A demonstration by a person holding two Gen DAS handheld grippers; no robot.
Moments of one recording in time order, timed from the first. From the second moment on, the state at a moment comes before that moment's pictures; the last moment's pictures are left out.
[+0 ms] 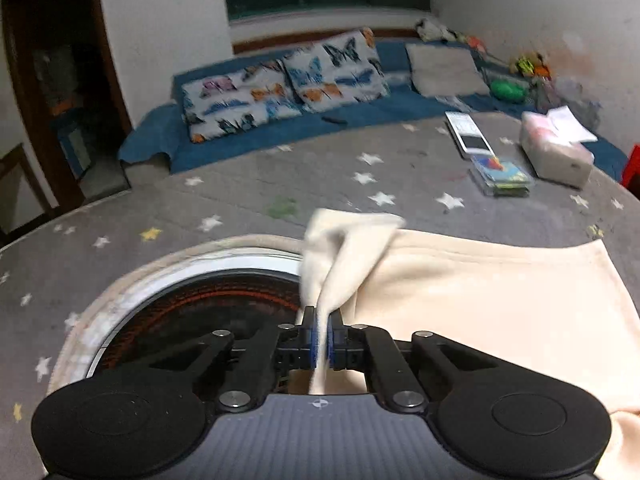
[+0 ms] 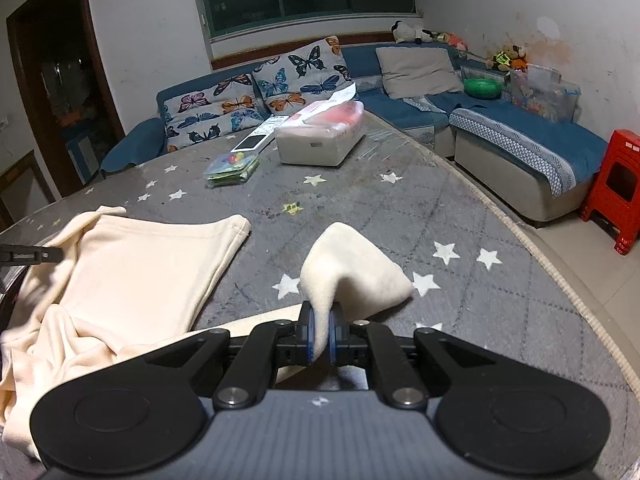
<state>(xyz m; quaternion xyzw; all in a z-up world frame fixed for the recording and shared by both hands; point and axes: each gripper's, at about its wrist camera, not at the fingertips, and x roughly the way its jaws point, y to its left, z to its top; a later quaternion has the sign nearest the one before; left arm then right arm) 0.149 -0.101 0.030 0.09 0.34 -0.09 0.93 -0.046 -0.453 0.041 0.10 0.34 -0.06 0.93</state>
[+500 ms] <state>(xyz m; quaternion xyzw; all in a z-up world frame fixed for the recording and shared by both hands) 0.006 0.042 0.076 -0.07 0.32 0.05 0.94 -0.053 -0.458 0.050 0.07 0.33 -0.07 0.94</state>
